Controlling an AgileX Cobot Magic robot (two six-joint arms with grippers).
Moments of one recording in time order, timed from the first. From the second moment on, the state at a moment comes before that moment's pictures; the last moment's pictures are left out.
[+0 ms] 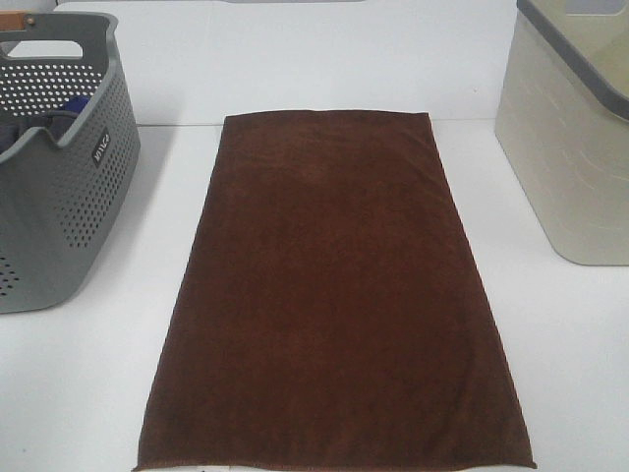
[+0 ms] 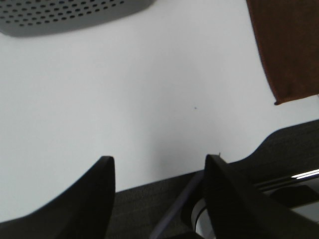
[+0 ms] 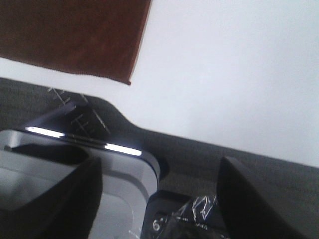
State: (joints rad) left arm -0.30 0.50 -0.52 0.09 1.10 -0.13; right arm 0.22 0.58 -0.55 0.06 1.17 -0.02
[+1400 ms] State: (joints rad) left arm -0.30 0.41 -0.50 -0.08 1.05 0.10; right arm 0.22 0.19 -0.50 0.08 1.07 -0.12
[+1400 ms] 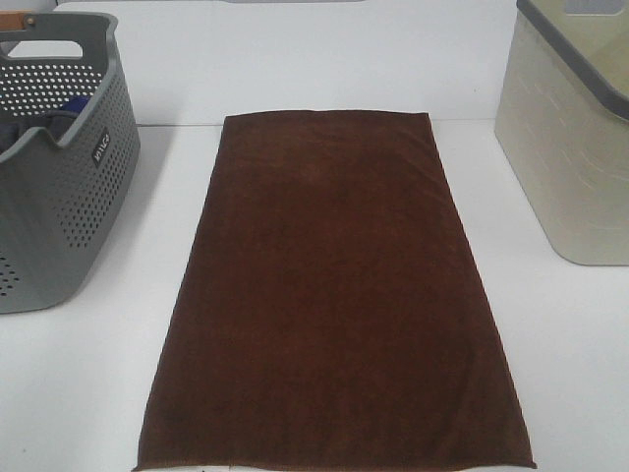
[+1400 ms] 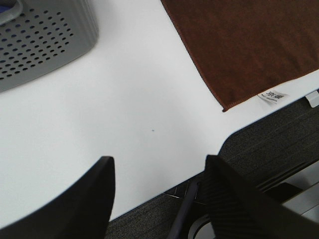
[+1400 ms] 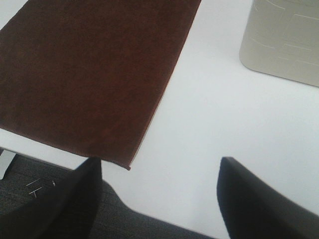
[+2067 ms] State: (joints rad) left arm -0.19 0.16 -0.50 -0.07 1.05 0.10; right arm 0.05 0.13 -0.50 0.08 1.07 -0.12
